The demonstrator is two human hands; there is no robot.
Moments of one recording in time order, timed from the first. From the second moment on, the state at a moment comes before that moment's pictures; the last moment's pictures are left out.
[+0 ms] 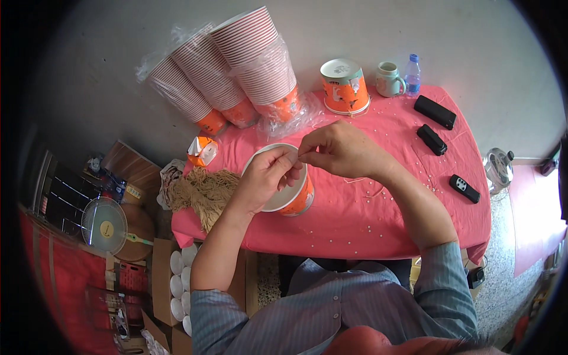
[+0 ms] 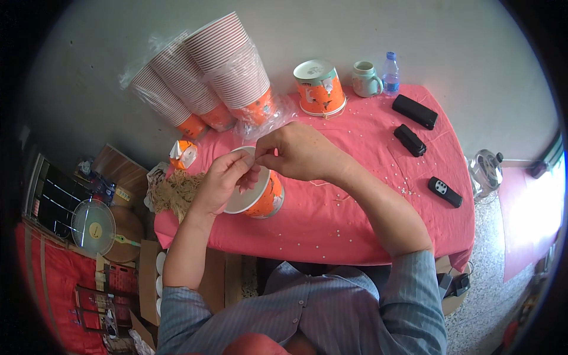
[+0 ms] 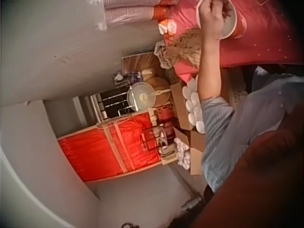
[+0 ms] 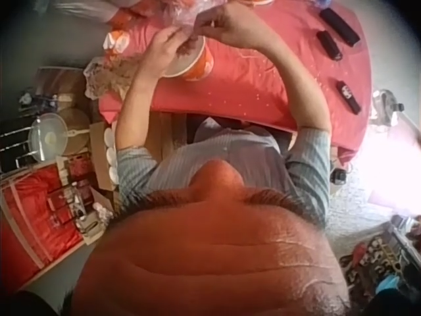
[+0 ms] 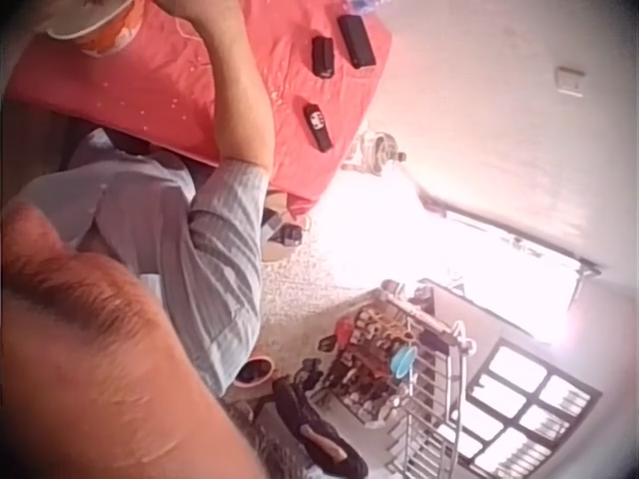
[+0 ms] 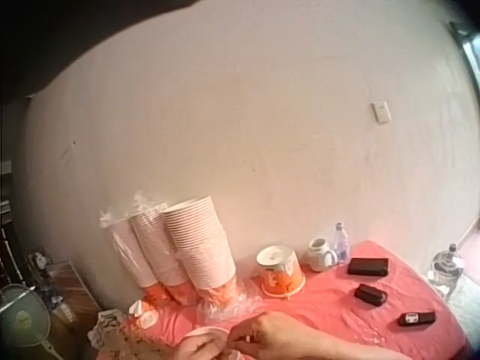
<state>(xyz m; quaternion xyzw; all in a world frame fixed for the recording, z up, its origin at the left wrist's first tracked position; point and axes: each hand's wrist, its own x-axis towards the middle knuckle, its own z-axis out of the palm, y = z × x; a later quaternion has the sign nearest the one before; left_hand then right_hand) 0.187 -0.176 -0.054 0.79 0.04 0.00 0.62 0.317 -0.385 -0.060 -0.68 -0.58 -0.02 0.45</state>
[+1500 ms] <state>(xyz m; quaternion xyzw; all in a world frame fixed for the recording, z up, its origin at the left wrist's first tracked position) 0.193 -0.185 -0.071 0.93 -0.06 0.26 0.25 0.334 -0.381 -0.066 -0.65 -0.48 0.18 0.55</state>
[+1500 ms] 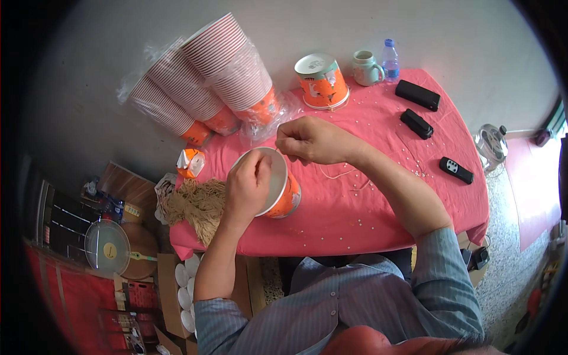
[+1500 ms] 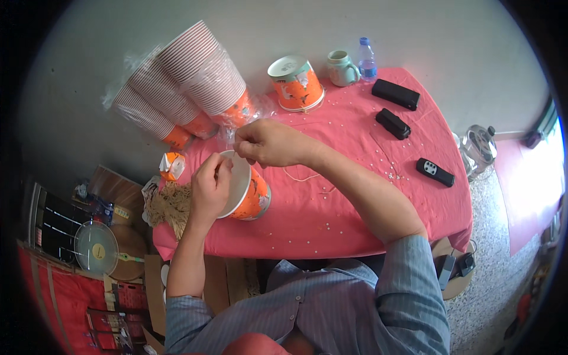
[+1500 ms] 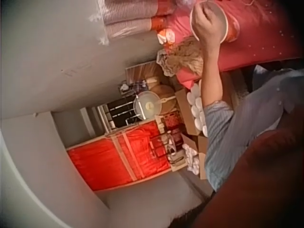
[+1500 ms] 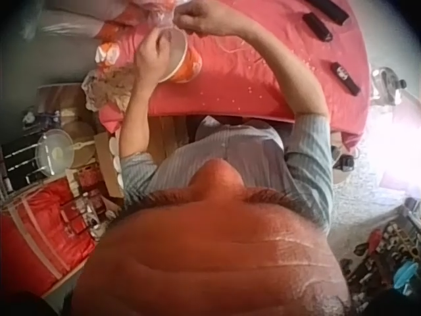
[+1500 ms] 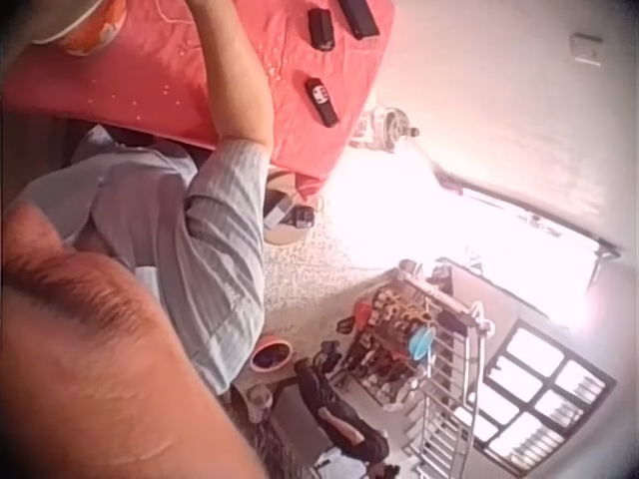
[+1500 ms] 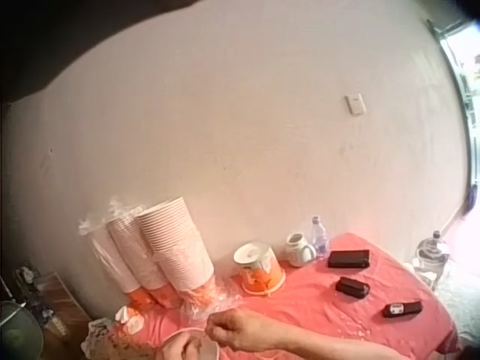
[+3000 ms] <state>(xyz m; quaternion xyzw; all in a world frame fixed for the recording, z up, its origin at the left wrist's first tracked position) 0.154 -0.184 -0.080 0.90 0.05 0.23 0.36 0.307 -0.343 -0.102 -0.70 -0.49 -0.04 0.51</state>
